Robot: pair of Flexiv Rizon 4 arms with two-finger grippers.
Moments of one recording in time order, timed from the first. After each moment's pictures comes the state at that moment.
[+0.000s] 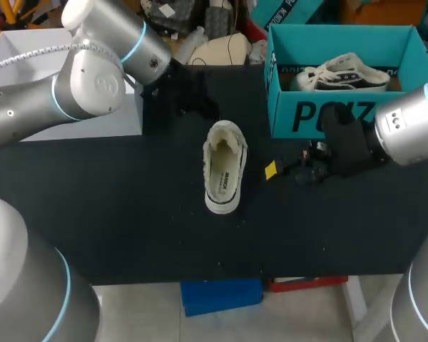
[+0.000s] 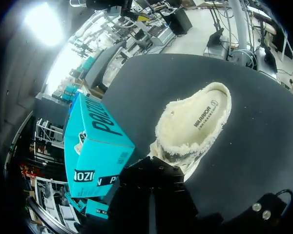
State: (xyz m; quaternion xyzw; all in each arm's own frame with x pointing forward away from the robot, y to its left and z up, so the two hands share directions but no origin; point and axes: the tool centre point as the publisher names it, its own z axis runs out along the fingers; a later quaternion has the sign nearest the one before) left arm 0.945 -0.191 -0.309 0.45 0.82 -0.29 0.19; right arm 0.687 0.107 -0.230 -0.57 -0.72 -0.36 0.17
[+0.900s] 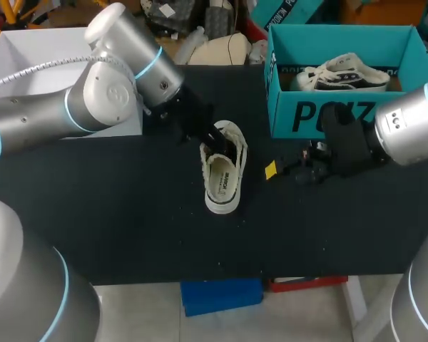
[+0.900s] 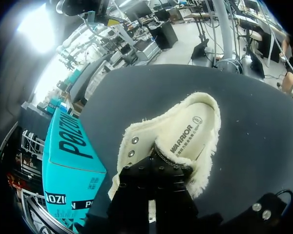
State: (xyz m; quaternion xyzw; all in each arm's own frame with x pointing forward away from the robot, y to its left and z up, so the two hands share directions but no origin) left arm 0.895 -0.204 -0.365 0.49 0.81 -0.32 0.10; right arm 0.687 0.107 -0.230 -0.57 -0.72 -0.36 0.17
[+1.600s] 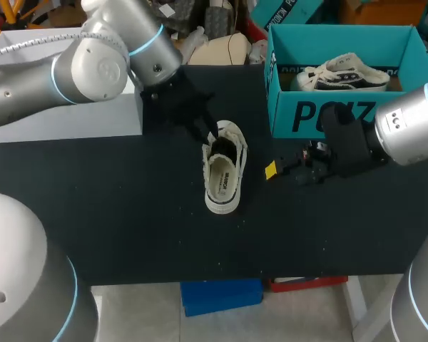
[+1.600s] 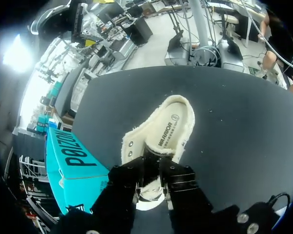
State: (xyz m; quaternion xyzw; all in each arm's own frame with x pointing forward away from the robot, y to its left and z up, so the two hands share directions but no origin) left arm 0.890 -0.172 -0.320 0.60 0.76 -0.23 0.10; right arm 0.687 0.107 -0.230 -0.57 -0.72 -0.36 0.17
